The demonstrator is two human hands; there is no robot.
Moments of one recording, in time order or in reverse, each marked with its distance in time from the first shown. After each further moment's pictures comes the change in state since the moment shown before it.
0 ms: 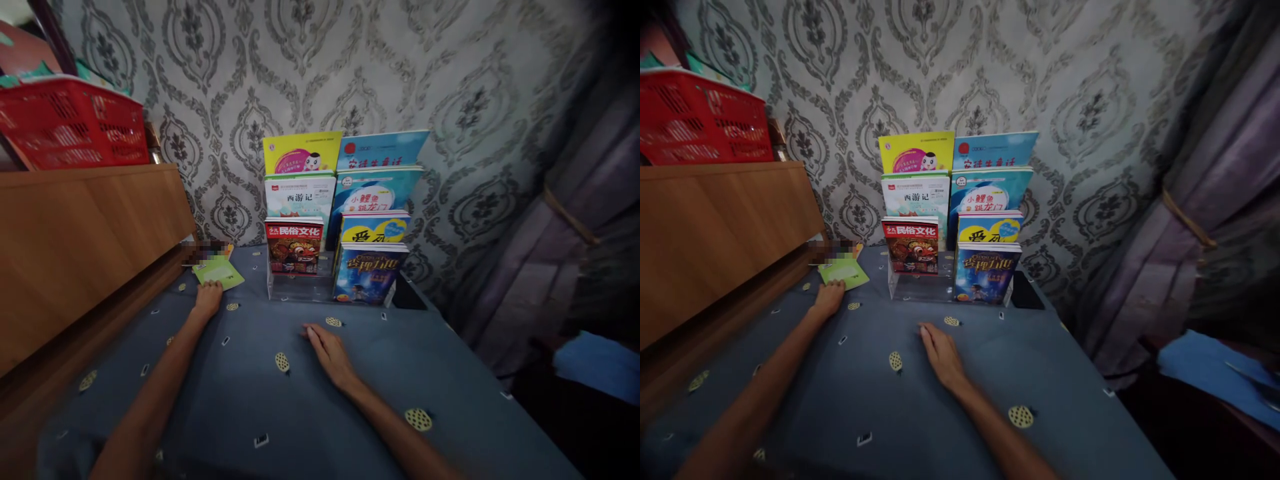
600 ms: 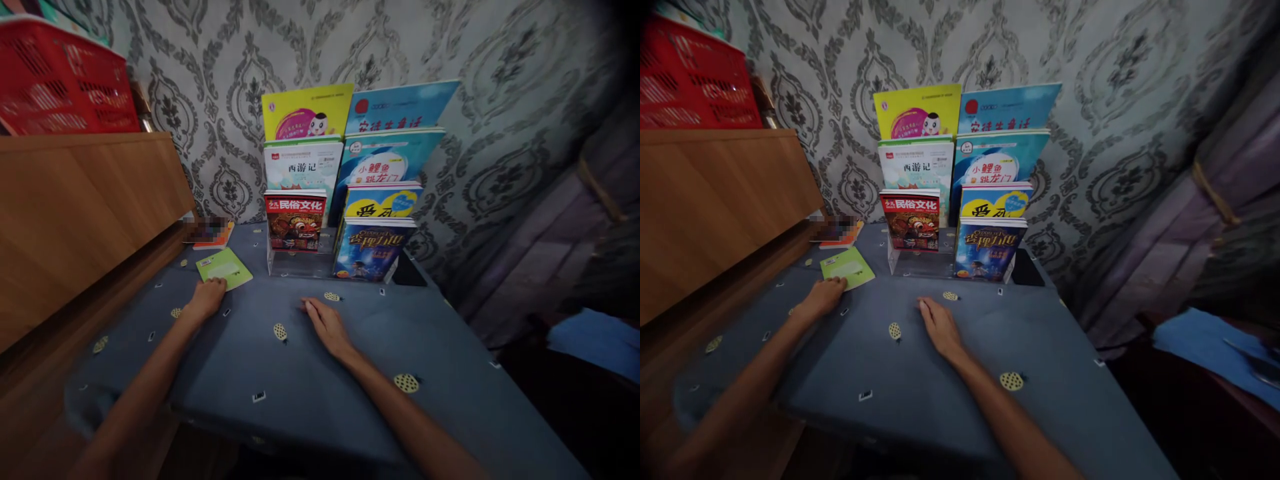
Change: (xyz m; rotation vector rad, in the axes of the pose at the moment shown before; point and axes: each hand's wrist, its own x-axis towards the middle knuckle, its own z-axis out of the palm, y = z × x) left_hand -0.070 0.008 -0.038 -0.048 -0.277 0.140; right_hand 0.001 -0.002 -0.004 -0.023 -0.077 -0.066
